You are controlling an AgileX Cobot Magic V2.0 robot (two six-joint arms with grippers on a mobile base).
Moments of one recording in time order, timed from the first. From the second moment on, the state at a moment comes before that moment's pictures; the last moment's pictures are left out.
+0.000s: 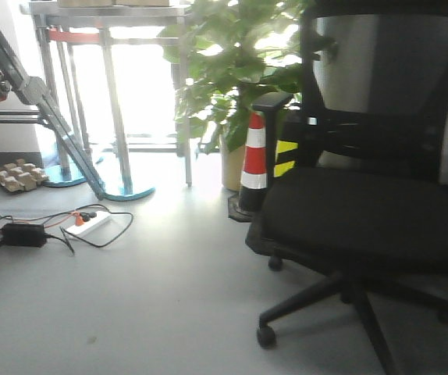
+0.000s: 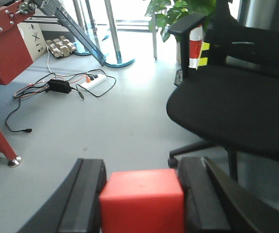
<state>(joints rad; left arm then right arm) -0.09 -0.01 0.03 0.00 0.01 -0.04 0.40 0.41 -0.68 -0.20 0.65 0.35</state>
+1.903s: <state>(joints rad) -0.06 -0.01 0.03 0.00 0.01 -0.04 0.40 0.41 -0.68 -0.20 0.65 0.35</state>
